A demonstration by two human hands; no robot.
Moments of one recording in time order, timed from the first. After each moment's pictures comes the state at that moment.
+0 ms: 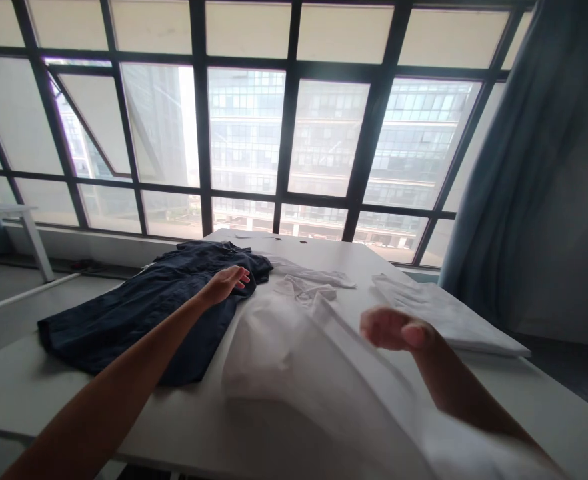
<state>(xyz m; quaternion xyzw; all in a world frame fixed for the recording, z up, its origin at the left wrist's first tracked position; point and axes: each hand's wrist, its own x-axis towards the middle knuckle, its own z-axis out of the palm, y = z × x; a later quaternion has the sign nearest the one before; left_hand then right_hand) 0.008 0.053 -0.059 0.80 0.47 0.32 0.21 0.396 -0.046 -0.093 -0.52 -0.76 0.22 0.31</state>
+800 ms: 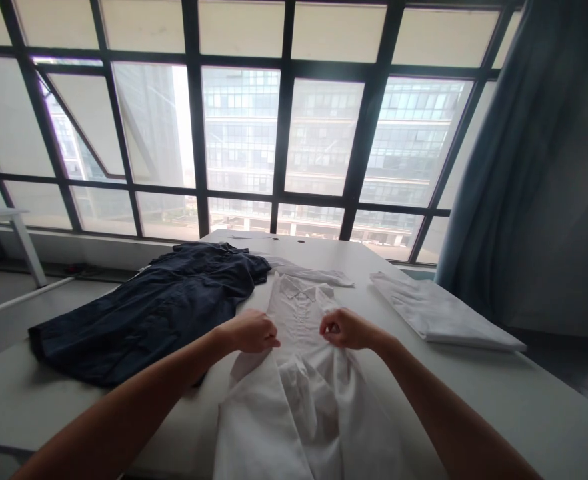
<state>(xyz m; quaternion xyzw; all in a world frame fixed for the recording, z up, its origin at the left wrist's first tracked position) 0.073 -0.022 -0.069 0.94 0.33 0.01 -0.02 0.361 -0.035 -0.077 -0.48 -0.86 0.13 0.15</state>
